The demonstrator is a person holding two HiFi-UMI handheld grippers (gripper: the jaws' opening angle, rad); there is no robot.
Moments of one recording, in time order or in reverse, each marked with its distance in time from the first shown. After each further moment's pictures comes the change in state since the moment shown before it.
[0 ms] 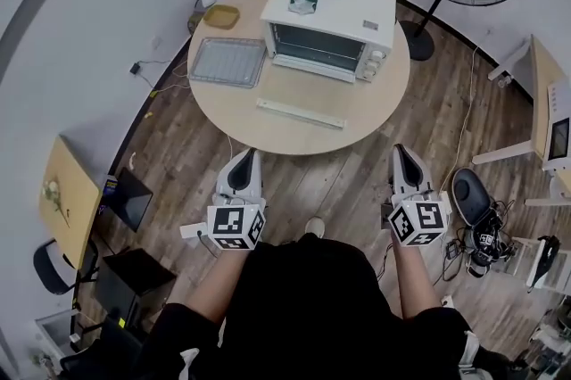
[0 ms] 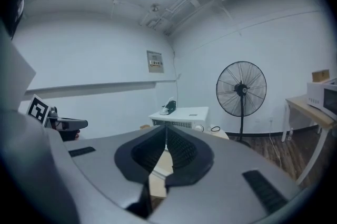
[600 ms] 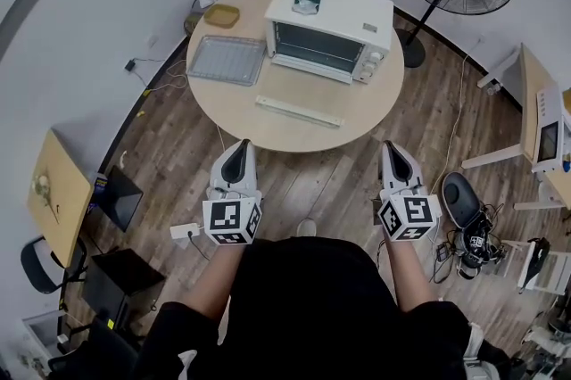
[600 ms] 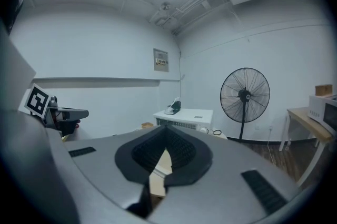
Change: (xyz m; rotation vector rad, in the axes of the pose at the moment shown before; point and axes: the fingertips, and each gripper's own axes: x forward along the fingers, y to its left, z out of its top) left arm -0.023 0.020 0.018 0.015 -0.075 0.035; right arm -0.003 0.039 0.004 -0.086 0.010 0.001
